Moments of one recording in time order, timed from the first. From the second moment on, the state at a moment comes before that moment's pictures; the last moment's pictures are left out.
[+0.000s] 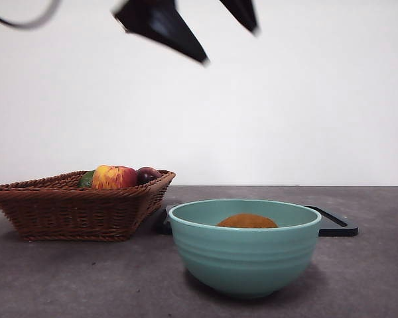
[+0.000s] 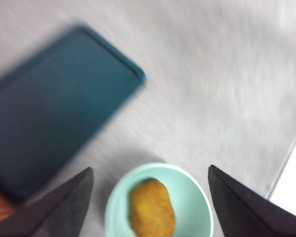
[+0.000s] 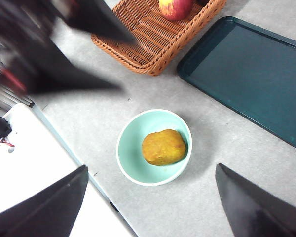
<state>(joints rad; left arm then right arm) -0.86 1.38 1.27 -0.58 0.10 -0.10 0.33 0.85 1.09 -1.03 -0.54 -0.06</state>
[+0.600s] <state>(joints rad) -0.62 0.92 0.94 -0.65 0.21 -0.14 0.33 0.85 1.09 -1.03 -0.51 -0.06</state>
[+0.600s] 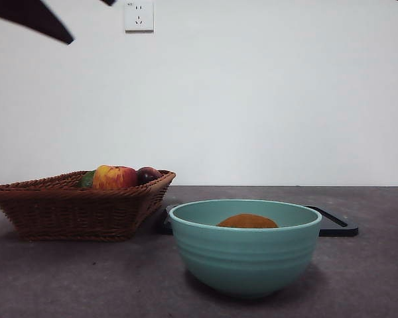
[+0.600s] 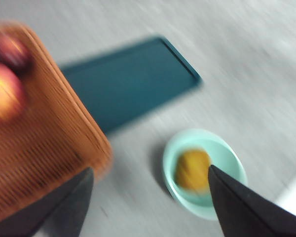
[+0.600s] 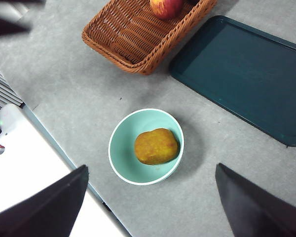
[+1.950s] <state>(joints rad) -0.62 0.82 0.85 -0.75 0.50 -0.09 0.59 1.03 0.68 -0.51 -0.27 0.33</state>
